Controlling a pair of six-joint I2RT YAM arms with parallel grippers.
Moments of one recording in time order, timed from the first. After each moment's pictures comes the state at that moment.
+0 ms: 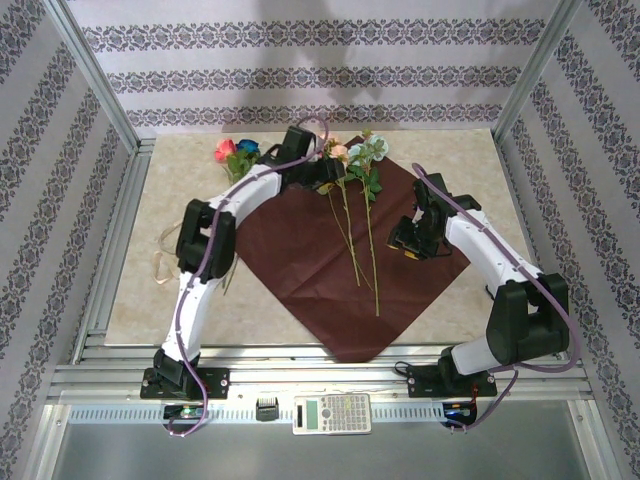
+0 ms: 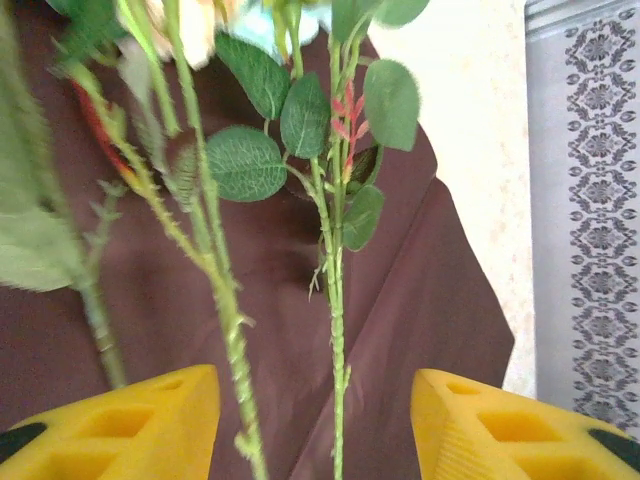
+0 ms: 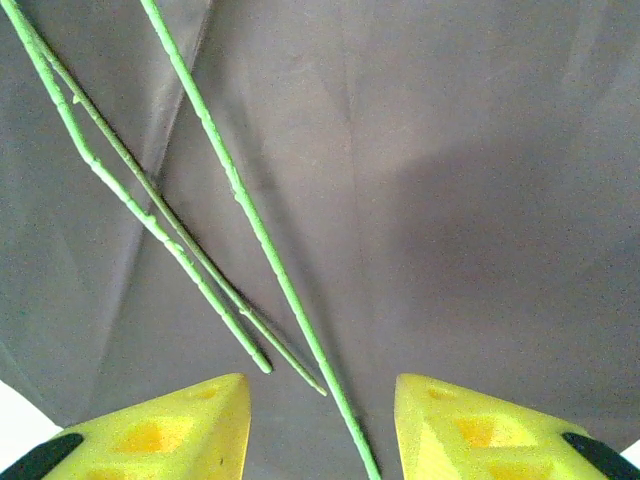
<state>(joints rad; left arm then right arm) -0.41 2.29 2.00 -0.46 0.44 -0.72 0.19 1.46 1.10 -0.92 -0.24 0.62</state>
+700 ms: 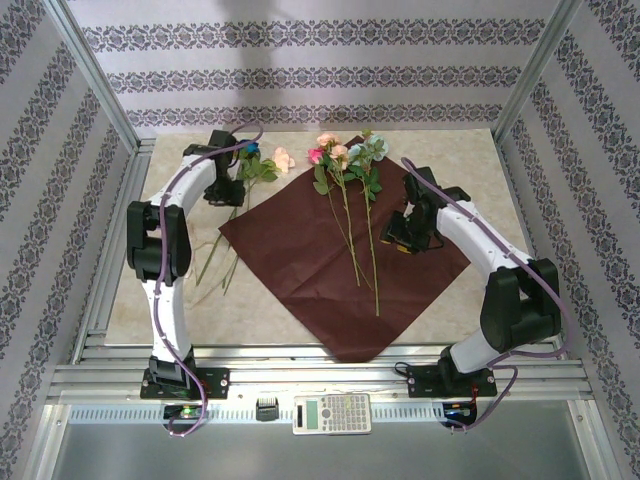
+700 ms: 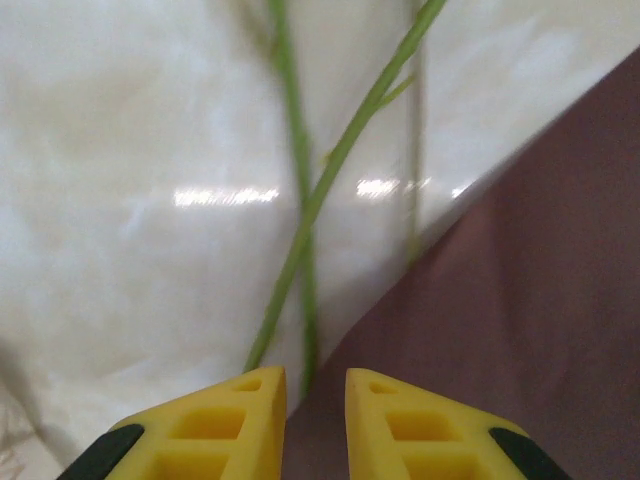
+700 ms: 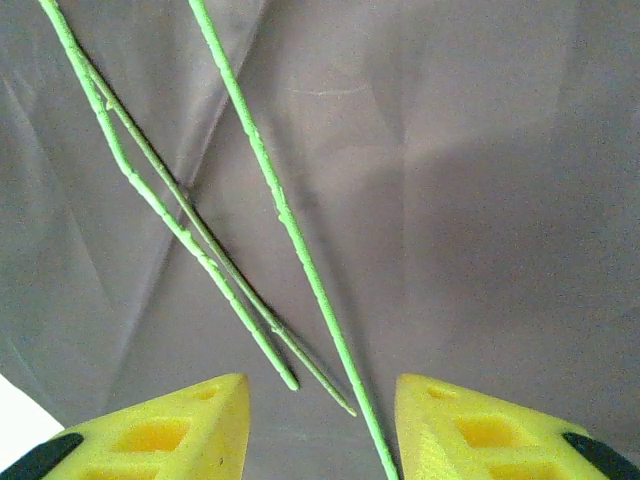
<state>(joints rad) -0.07 2.11 1.76 -1.02 0.00 -0.12 0.23 1.55 1.18 -0.91 -0.24 0.62</state>
